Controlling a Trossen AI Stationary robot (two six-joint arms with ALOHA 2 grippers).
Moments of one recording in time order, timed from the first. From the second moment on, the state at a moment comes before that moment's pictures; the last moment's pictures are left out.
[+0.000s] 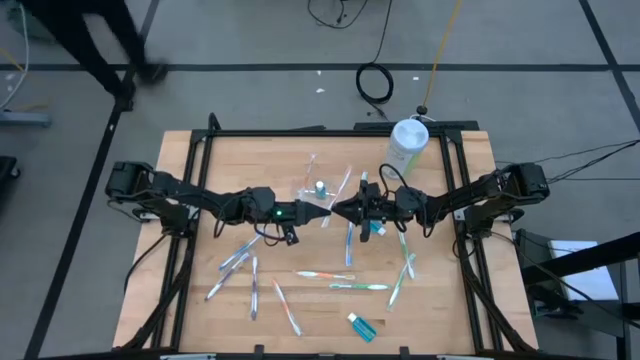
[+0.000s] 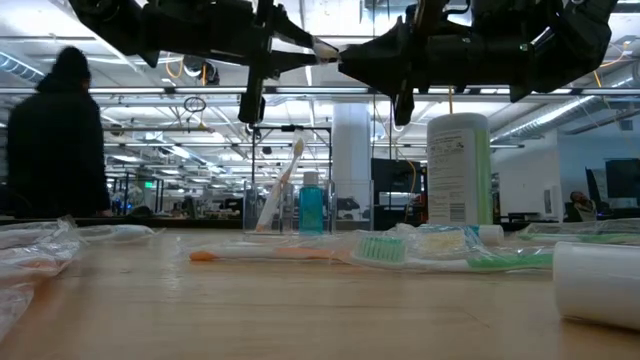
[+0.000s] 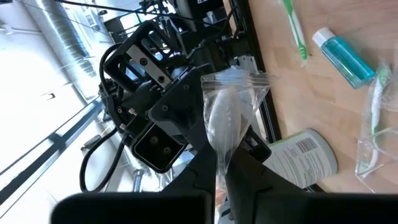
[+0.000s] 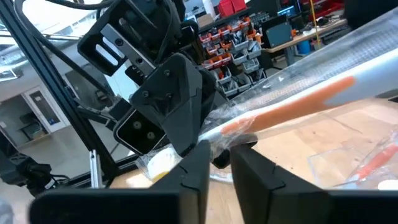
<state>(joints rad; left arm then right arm) -0.06 1.52 0.72 0.70 -0.09 1.94 0.02 1.53 0.54 1.06 0.05 0.40</state>
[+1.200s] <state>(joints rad) 0.05 1.09 0.78 0.30 -0.06 0.44 0.01 1.38 0.44 0.75 0.05 0.24</state>
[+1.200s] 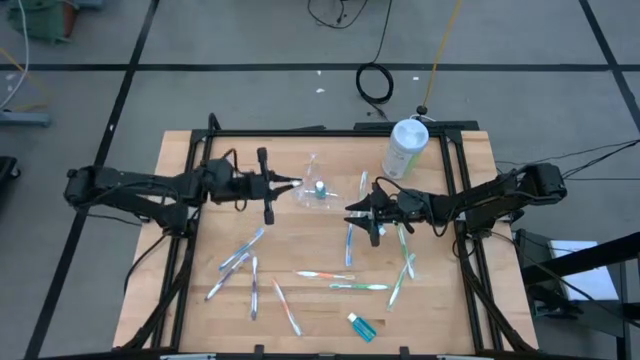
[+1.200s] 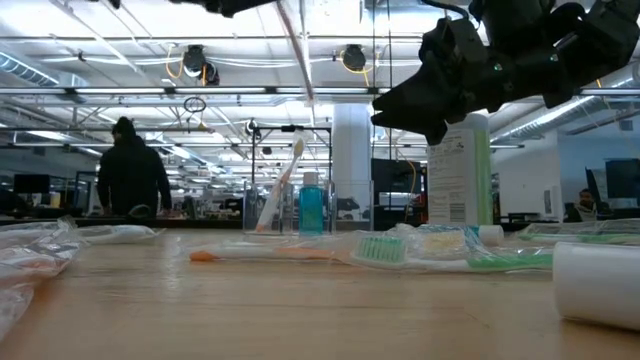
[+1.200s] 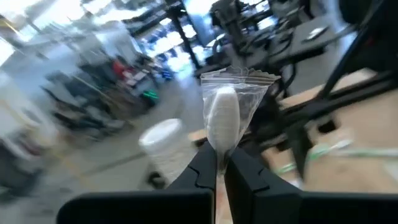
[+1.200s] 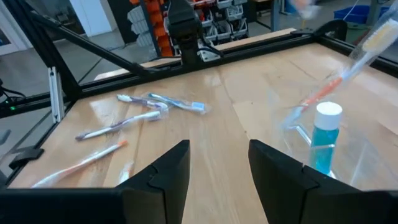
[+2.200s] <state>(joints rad) 0.28 1.72 1.15 0.18 0.24 0.08 0.01 1.38 0.44 0.42 0.06 0.12</state>
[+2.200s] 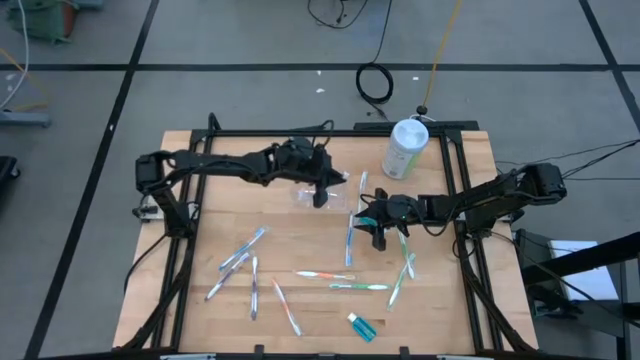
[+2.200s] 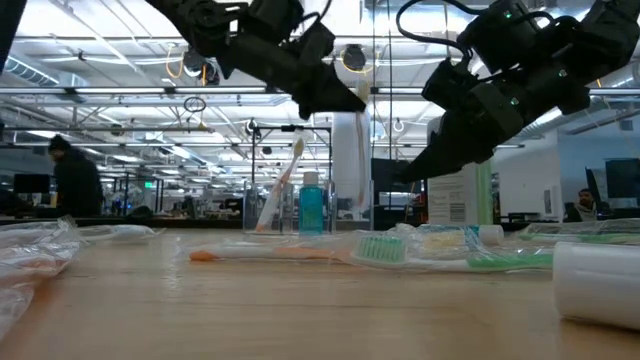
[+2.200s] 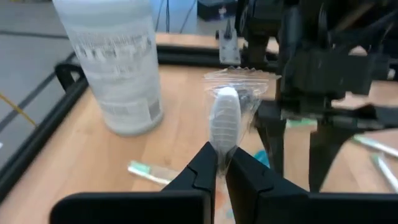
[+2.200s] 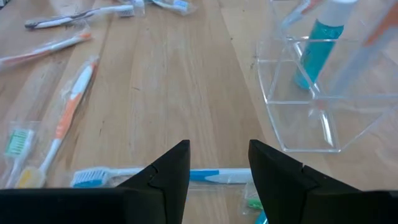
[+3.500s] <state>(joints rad) 0.23 1.48 1.15 -0.19 -0.03 0.23 0.01 1.38 0.44 0.43 0.06 0.12</state>
